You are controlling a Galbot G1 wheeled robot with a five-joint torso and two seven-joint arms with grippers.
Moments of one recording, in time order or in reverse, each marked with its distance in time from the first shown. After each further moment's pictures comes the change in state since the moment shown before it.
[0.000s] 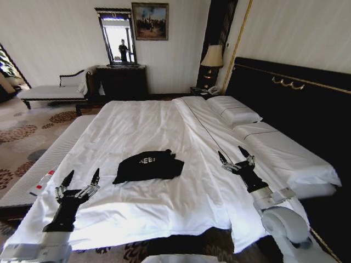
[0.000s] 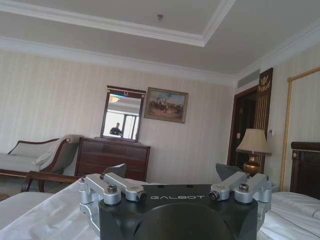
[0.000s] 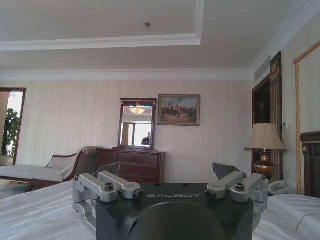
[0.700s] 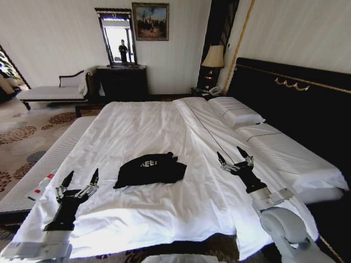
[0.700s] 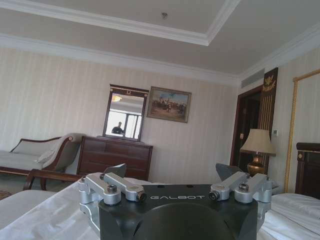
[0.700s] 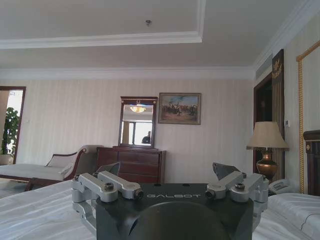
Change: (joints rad) left arm -0.025 0.009 0.000 0.038 -0.011 -0.003 0.000; right arm -0.001 0.012 -0.009 -0.005 -0.016 0.000 -0.006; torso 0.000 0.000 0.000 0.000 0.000
